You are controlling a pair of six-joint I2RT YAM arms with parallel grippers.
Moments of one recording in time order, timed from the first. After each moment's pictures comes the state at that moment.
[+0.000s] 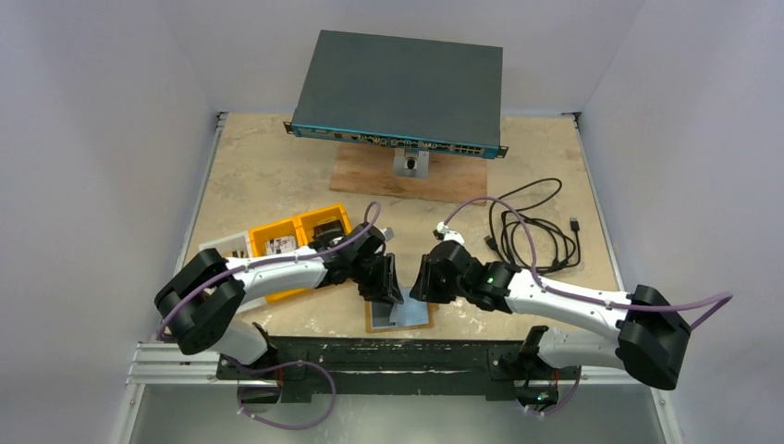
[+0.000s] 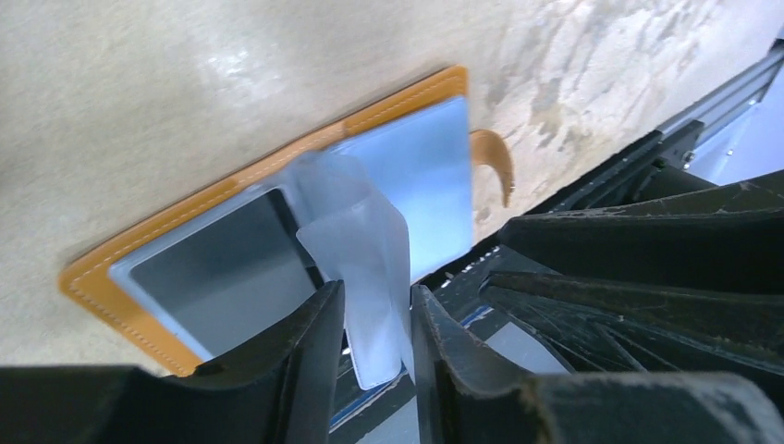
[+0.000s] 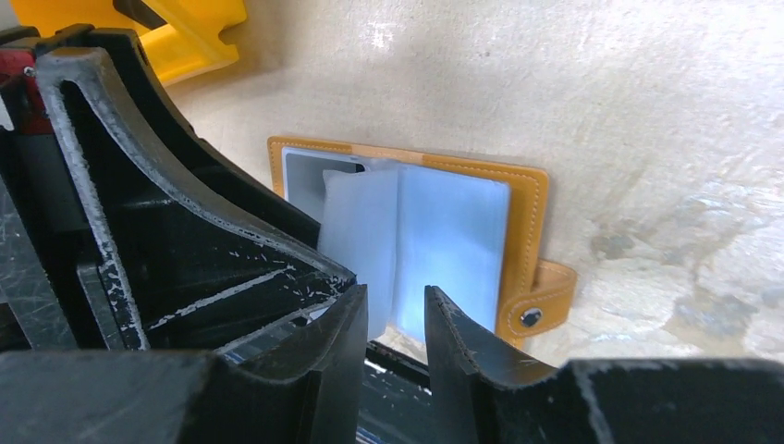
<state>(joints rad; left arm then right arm) -0.87 1.48 0.74 -0.25 0.32 -0.91 0.99 1.18 0.62 -0.30 0.07 0.99</state>
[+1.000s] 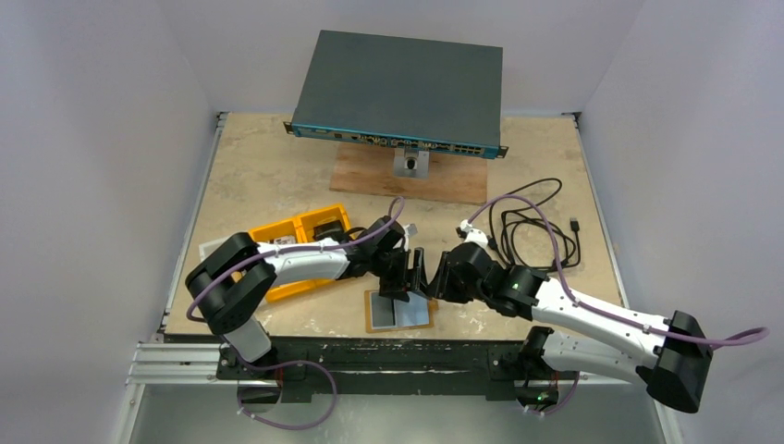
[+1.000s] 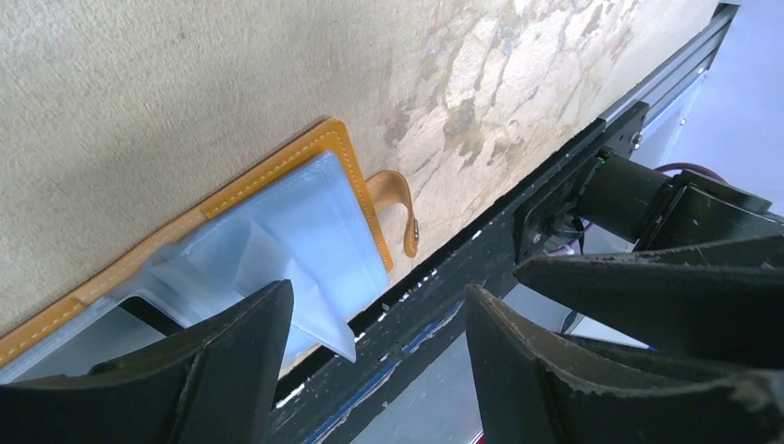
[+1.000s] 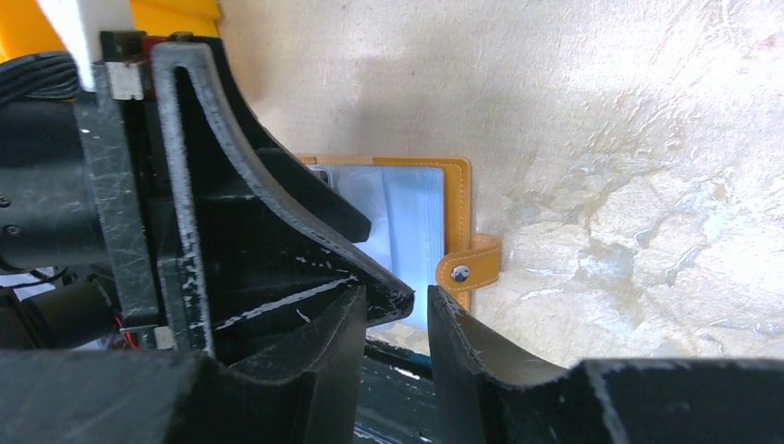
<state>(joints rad) -0.91 1.66 0.88 -0.14 0.42 -0.92 0.97 0.97 0.62 -0.50 0.19 1.02</state>
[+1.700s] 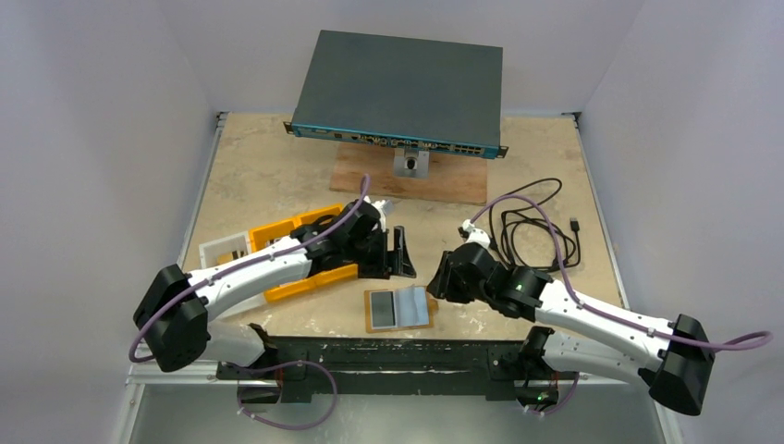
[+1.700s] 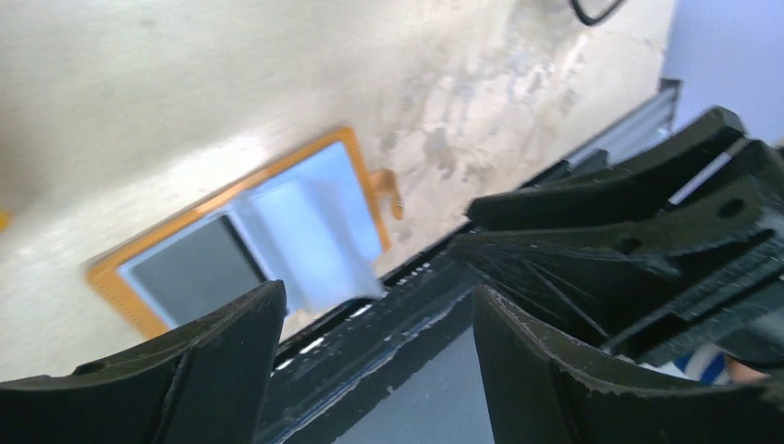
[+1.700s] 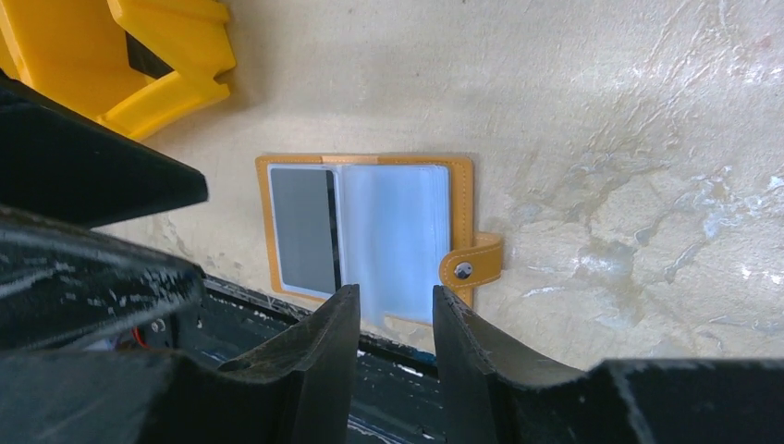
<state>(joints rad) -0.86 1.36 0.92 -0.37 0.28 -0.85 0.97 0.94 0.62 -0.51 0.20 1.02</state>
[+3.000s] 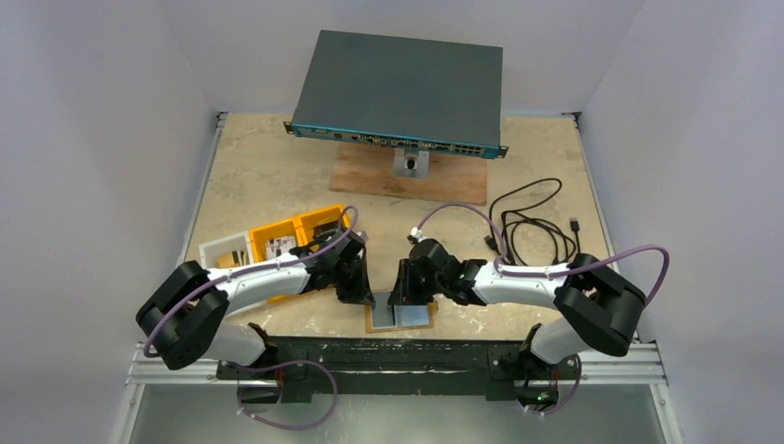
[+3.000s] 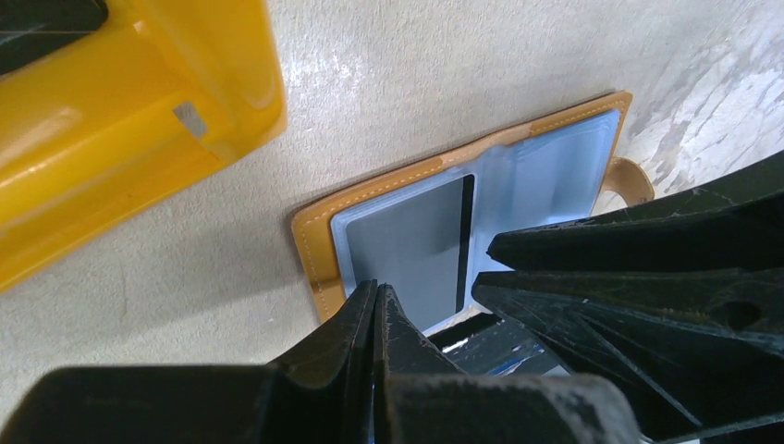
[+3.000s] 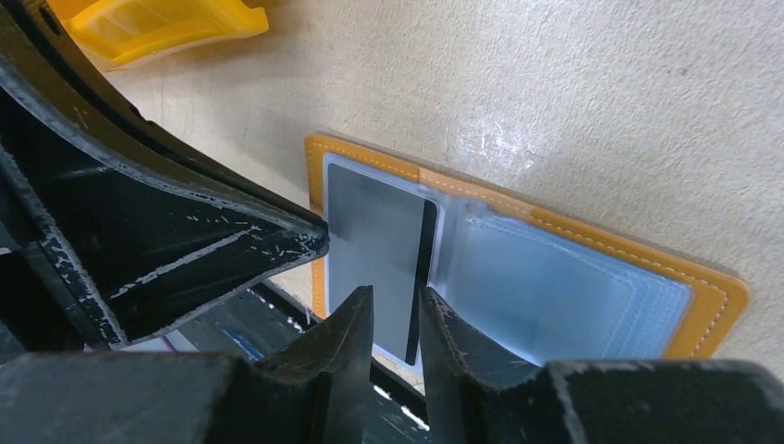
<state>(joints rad) -0.78 1.37 0.62 -0.33 0.22 -0.89 0.97 1.46 0.62 0.00 -0.13 0.98</state>
